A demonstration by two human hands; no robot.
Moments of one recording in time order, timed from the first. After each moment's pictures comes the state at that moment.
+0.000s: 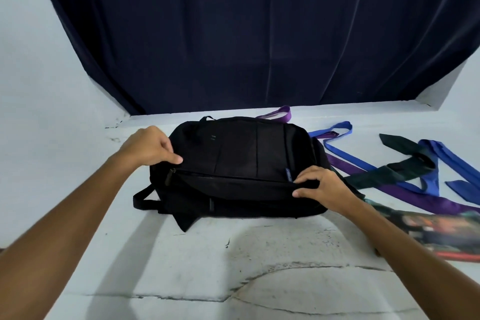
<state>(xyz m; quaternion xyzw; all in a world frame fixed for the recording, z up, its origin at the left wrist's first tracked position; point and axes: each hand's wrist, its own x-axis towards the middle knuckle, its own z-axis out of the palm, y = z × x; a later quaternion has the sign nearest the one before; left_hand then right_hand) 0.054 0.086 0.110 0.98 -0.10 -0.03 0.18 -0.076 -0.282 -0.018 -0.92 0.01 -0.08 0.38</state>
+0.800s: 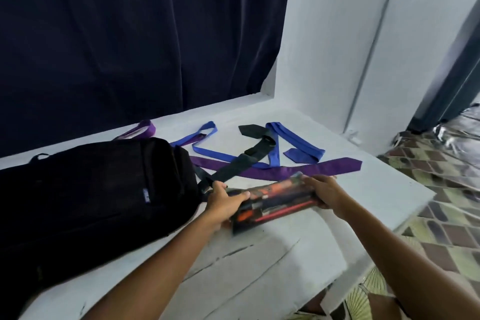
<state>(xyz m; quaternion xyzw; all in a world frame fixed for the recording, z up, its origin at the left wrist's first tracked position) -0.111 -0.284 -0.031 0.84 -0.19 -0.27 0.43 -0.281 -0.474 -0.032 -0.70 0.47 -0.13 0.52</state>
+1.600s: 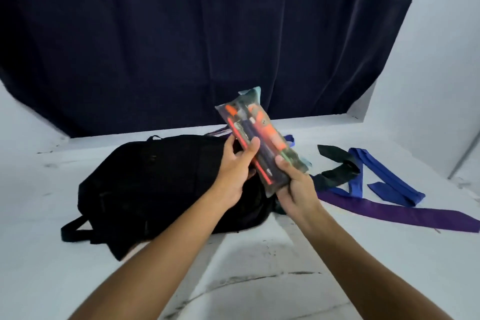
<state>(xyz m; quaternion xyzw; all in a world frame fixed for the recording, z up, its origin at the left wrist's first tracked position) -0.057 -0.185 0.073 0.56 -0.13 -0.22 0.79 -0.126 -0.296 0.043 -0.35 0.09 -0.19 0.91</state>
